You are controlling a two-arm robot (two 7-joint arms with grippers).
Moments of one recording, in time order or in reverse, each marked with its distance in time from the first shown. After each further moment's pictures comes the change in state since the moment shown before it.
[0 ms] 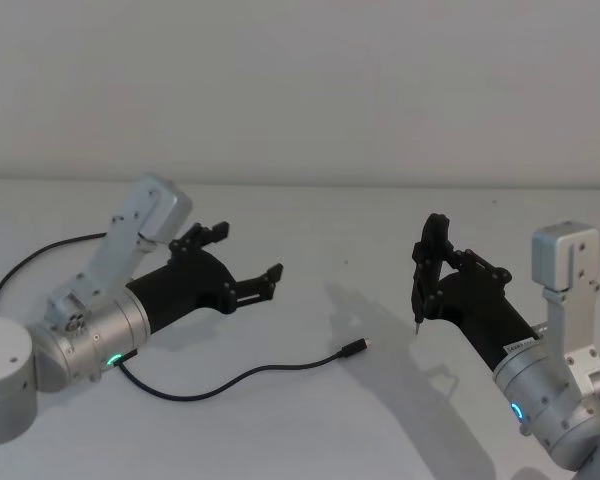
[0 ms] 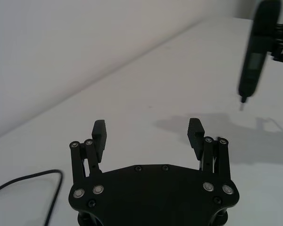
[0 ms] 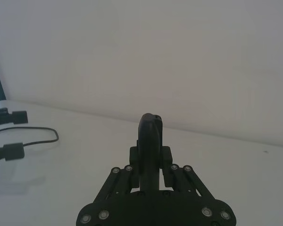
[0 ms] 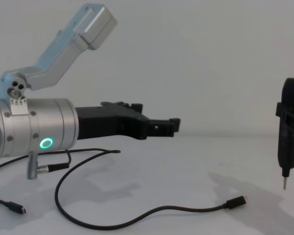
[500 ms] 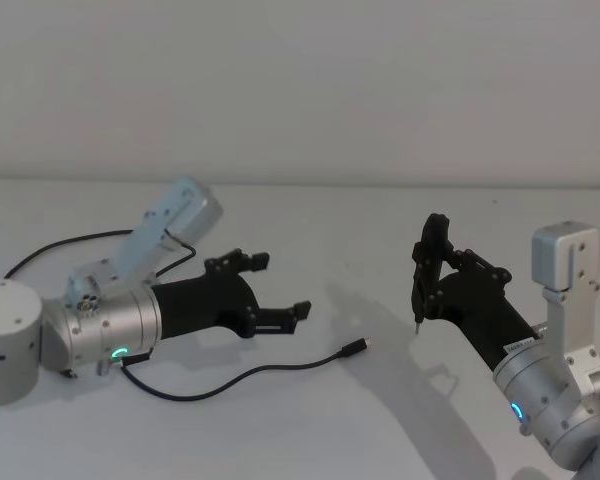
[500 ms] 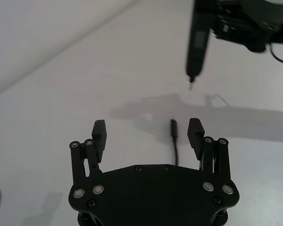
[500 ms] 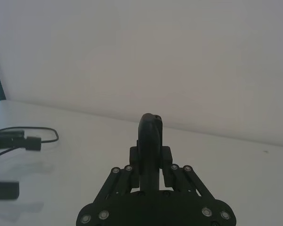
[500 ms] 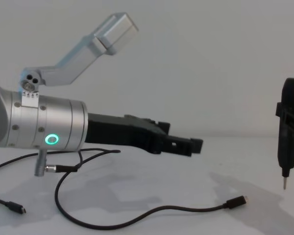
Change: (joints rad) left arm -0.131 0.020 0.086 0.098 -0.057 0.089 -0.248; right arm 0.000 0.000 0.000 0.000 0.000 0.000 0.000
